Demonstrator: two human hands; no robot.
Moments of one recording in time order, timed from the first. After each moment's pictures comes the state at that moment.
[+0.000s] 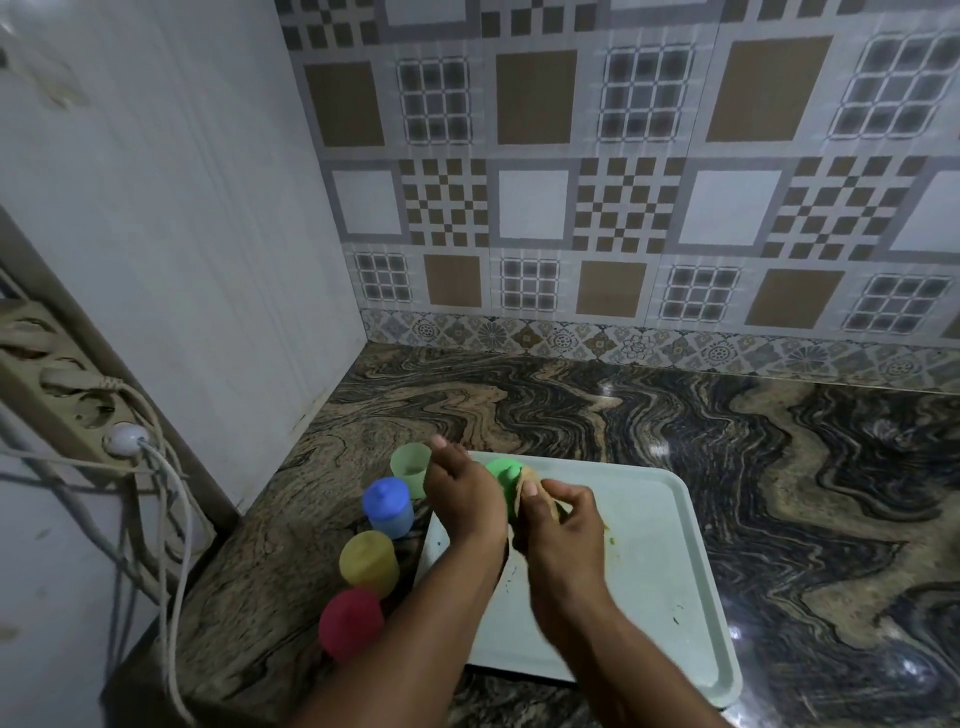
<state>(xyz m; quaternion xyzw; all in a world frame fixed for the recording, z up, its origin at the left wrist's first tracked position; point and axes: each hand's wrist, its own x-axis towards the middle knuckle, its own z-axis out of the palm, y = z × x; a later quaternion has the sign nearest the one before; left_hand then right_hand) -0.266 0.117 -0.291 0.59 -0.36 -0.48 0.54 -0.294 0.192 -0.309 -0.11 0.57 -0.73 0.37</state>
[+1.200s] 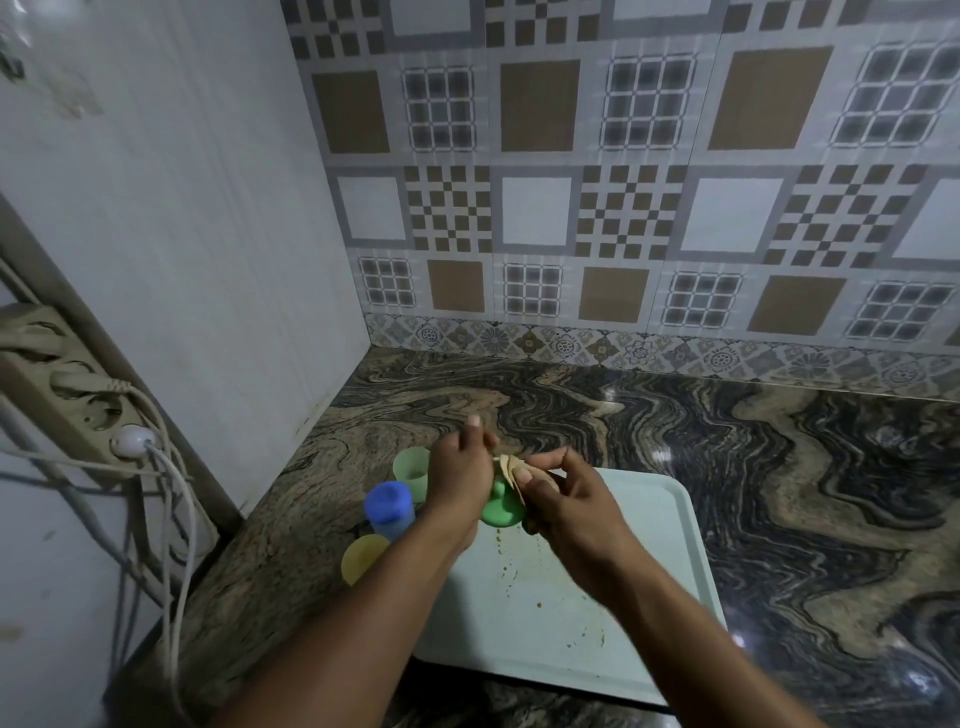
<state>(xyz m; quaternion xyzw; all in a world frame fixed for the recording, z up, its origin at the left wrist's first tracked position) -0.249 0.095 -0.275 0.54 -0.54 -0.52 0.38 -0.333 0.191 -0.286 -0.30 0.54 -0.64 0.47</state>
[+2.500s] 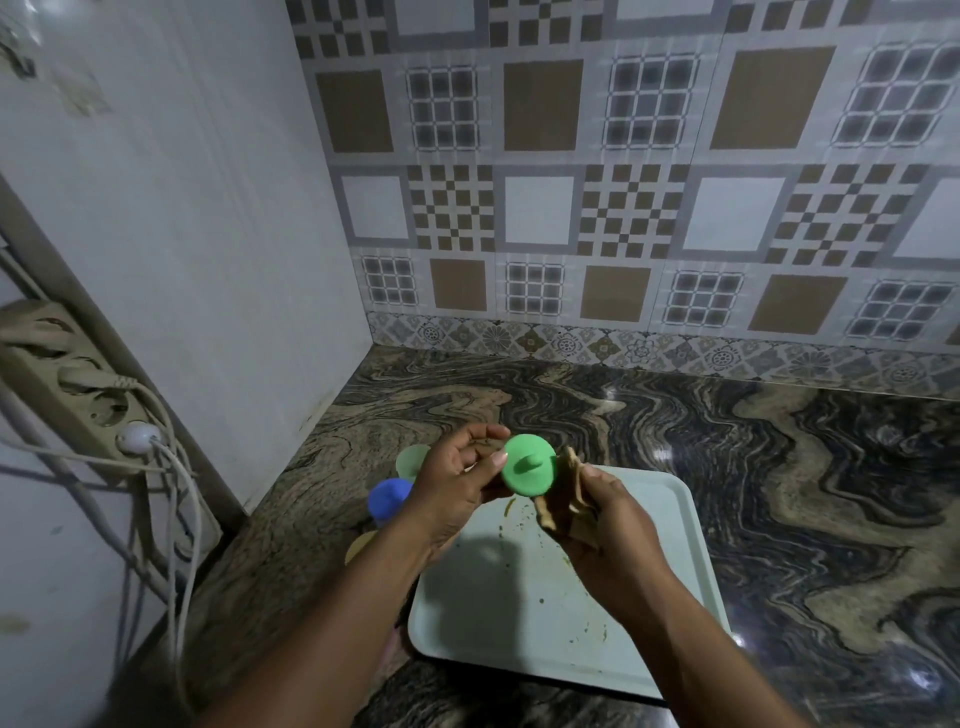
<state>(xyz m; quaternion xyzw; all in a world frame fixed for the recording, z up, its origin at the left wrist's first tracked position) -0.215 0.093 -0.287 0.31 -0.54 -0.70 0.35 -0.348 0.200 -0.301 -0.07 0.46 -0.71 0.52</state>
